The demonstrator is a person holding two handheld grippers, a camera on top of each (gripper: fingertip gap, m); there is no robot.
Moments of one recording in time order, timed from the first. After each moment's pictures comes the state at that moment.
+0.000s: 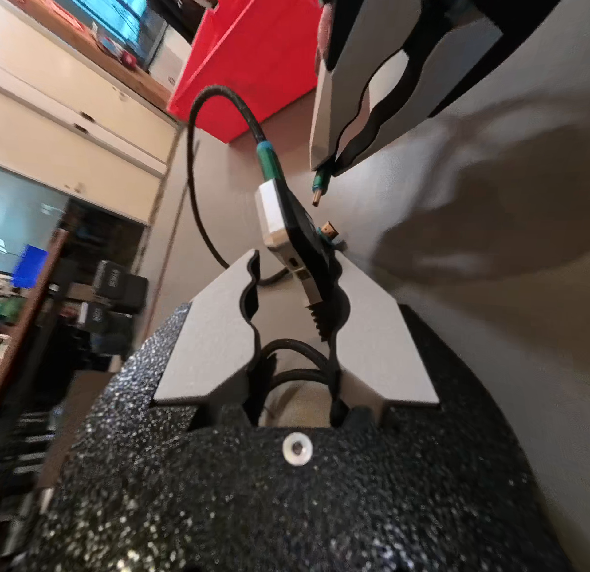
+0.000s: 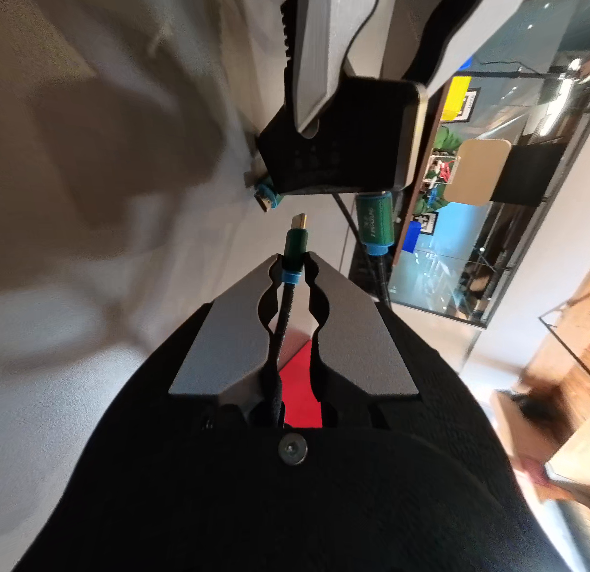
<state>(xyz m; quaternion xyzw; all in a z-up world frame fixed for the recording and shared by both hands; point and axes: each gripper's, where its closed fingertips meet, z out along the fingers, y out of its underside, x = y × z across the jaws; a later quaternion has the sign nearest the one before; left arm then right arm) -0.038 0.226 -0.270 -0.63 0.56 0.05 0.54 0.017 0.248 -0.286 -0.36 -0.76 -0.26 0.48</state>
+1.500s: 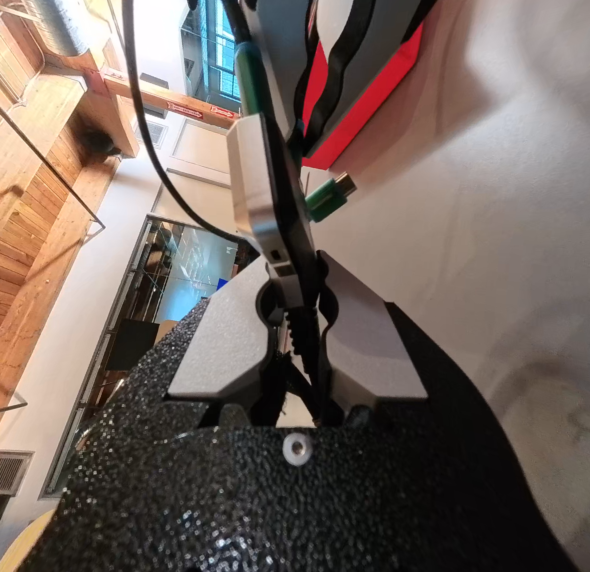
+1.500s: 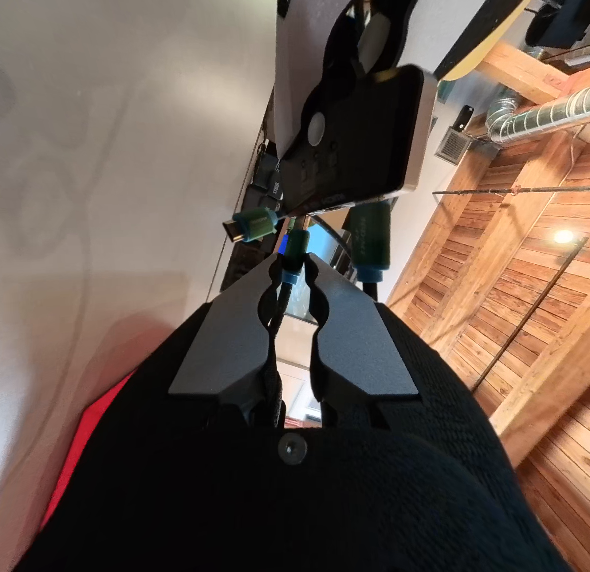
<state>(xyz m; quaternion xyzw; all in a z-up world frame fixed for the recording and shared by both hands) -0.034 0.224 -0.225 -0.47 0.56 0.27 0.63 0.009 0.229 -0.211 -0.17 -0.71 -0.39 0.56</state>
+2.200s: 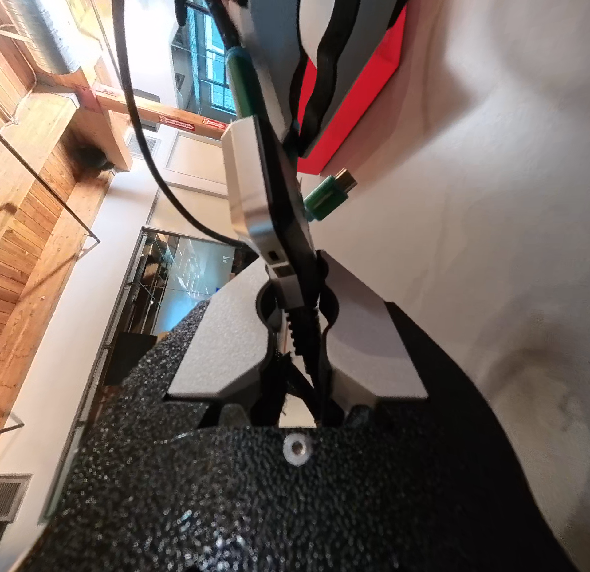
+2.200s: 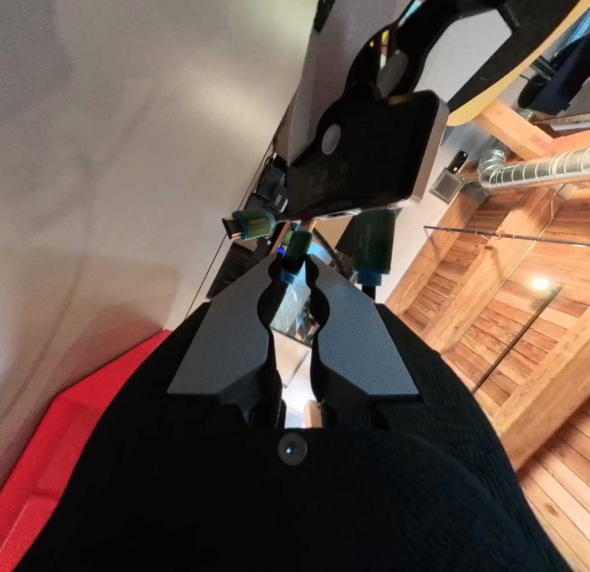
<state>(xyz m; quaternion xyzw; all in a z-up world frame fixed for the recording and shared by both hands) -0.032 0.221 -0.229 -0.46 0.58 0.26 0.62 0.008 0.222 -0.214 -0.12 -0.74 -0.40 0.53</state>
